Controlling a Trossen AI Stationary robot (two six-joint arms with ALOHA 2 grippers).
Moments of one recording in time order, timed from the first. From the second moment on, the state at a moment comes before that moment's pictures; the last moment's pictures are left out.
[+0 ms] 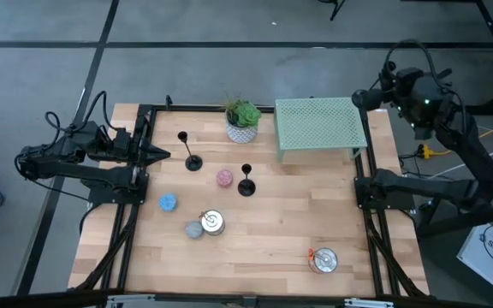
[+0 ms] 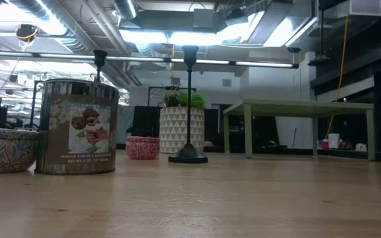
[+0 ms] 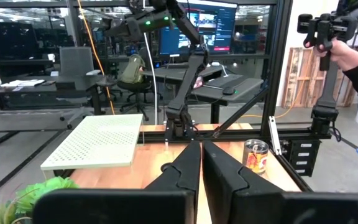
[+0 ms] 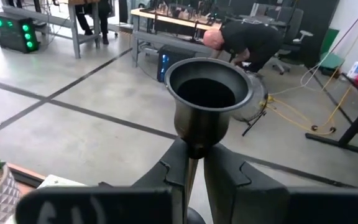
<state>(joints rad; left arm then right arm) 0.00 0.39 0.78 -0.39 0.00 0.00 -0.61 0.80 1.34 -0.84 0.67 0.06</state>
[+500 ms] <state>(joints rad) 0.00 0.39 0.78 -0.39 0.00 0.00 -0.71 0.95 1.21 -0.65 0.62 0.12</state>
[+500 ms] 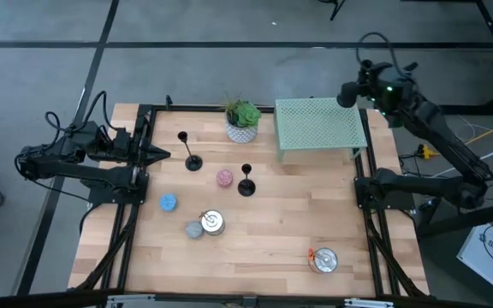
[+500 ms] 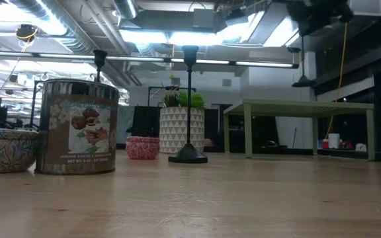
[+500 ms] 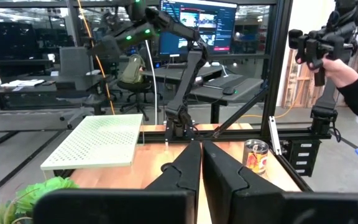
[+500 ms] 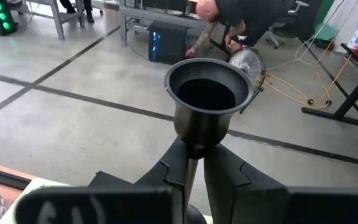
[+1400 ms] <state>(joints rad) 0.00 0.39 0.78 -0.39 0.00 0.00 -0.75 0.95 1.12 -0.65 0.55 0.16</state>
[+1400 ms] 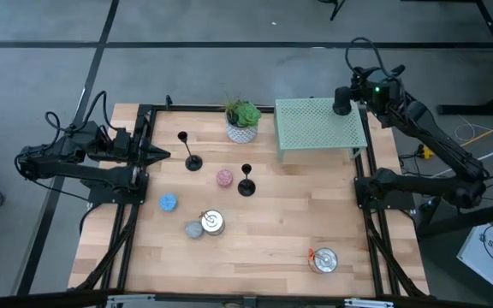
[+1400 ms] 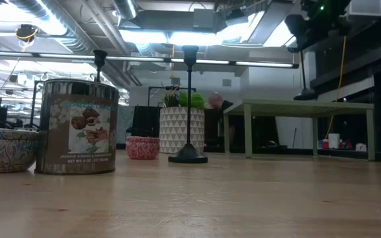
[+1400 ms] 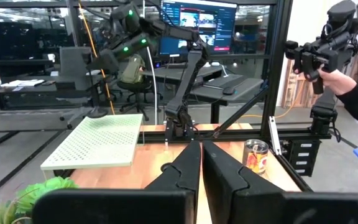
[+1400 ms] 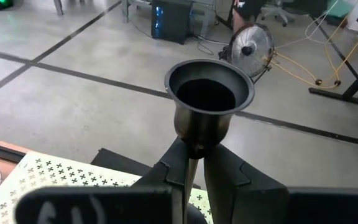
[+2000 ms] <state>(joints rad) 0.00 0.39 0.78 -0.39 0.00 0.00 -0.77 0.93 1.07 -0.61 0.58 0.15</state>
